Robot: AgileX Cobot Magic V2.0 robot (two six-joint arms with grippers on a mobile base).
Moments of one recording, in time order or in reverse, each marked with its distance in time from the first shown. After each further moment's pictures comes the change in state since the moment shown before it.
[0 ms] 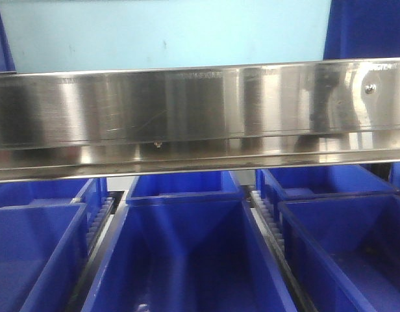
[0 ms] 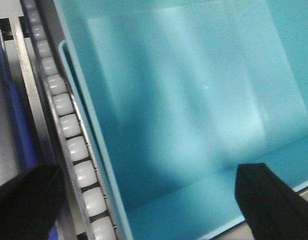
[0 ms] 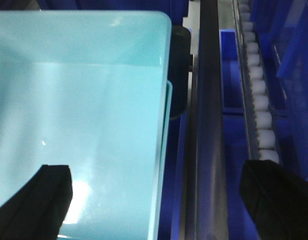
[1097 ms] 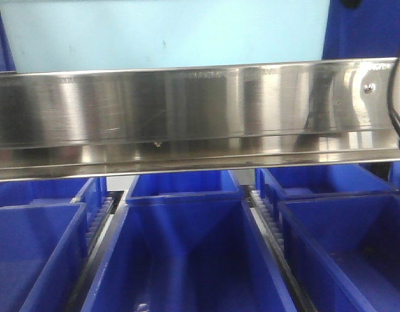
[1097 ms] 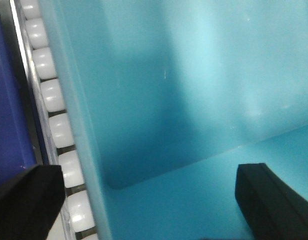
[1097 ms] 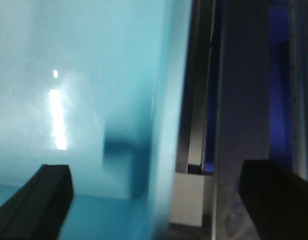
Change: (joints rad) left arm -0.095 0.011 0.293 0.045 -0.161 -0.078; right arm 0.000 0.147 0.170 0.079 0.086 -0.025
